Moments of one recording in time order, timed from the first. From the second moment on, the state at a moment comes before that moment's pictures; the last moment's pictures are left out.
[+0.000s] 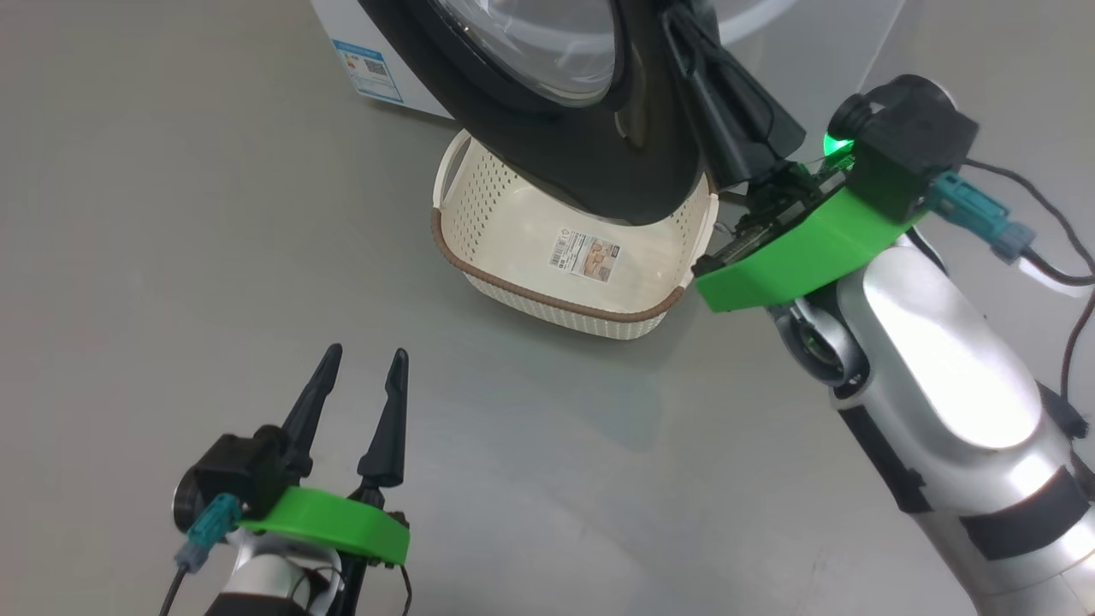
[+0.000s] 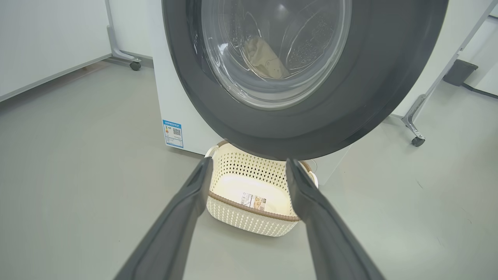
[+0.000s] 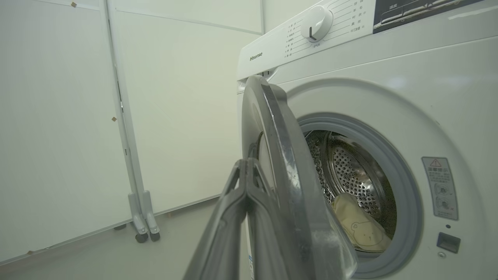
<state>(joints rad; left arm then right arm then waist) -0.23 0.16 -0.36 0.20 -0.41 -0.13 -0.25 -0.71 -0.14 0.51 0.13 0.37 0.13 -0.26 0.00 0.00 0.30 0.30</state>
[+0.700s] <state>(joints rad) -0.23 0.14 -0.38 0.21 -0.41 -0.13 -0.25 -0.75 -0.19 0.73 0.36 0.44 0.13 -0.26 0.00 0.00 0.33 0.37</state>
